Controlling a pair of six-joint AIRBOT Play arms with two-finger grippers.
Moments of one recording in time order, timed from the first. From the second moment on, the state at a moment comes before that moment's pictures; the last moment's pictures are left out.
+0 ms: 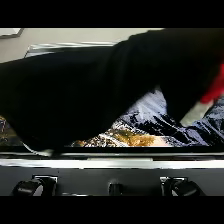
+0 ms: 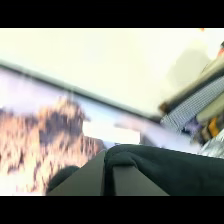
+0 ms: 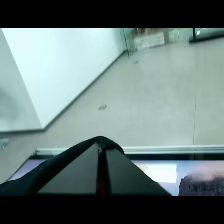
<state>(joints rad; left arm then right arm) -0.11 -0.41 1.19 1.39 -0.85 -1.93 0.34 -0.56 1.62 -1.60 0.87 1.85</state>
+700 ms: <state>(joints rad) -0.12 -0.62 1.06 1.39 -0.73 -1.88 0.33 -0.88 1.62 -1.98 0.92 1.95</state>
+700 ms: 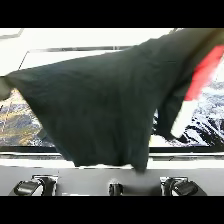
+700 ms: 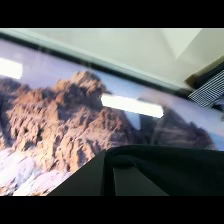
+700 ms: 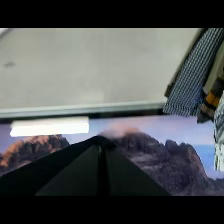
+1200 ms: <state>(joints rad) -0.16 -1.23 1.03 1.33 -0.61 -1.88 0.33 -1.58 1.62 -1.88 1.00 2.06</state>
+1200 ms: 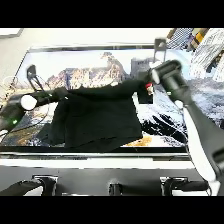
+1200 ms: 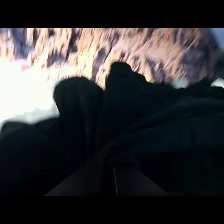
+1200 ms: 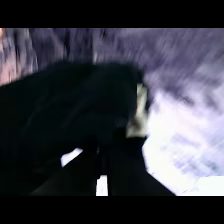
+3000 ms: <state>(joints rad) 0.21 -0.79 0.42 0.92 -1.11 -1.61 0.08 -1.30 0.66 -0.74 0.96 1.33</state>
